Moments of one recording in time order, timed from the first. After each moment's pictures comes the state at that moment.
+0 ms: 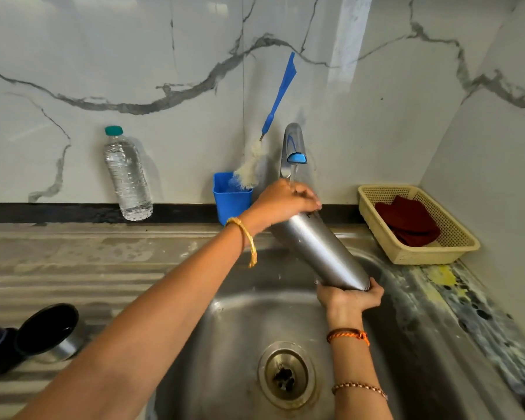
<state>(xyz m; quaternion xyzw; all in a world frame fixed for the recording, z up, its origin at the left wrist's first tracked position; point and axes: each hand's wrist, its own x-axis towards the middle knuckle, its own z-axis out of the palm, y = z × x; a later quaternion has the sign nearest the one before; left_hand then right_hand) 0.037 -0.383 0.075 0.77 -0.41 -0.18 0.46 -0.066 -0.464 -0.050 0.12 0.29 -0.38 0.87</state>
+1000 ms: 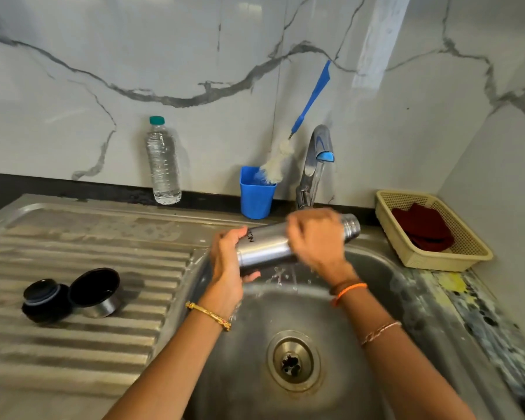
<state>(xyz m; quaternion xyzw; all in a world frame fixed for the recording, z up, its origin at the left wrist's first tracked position) -0.008 -0.285 0.007 0.58 0.17 -0.17 0.78 -0.026 -0.431 0.005 -0.94 0.06 -0.32 0.12</state>
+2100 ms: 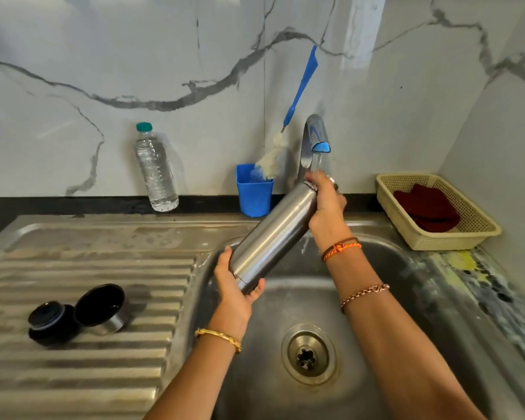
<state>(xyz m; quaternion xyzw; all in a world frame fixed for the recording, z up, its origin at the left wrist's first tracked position) -0.005 -0.278 -0.033 0.43 0.24 -0.28 0.82 0.000 -0.428 0.047 -0.38 0.32 -0.24 0.83</state>
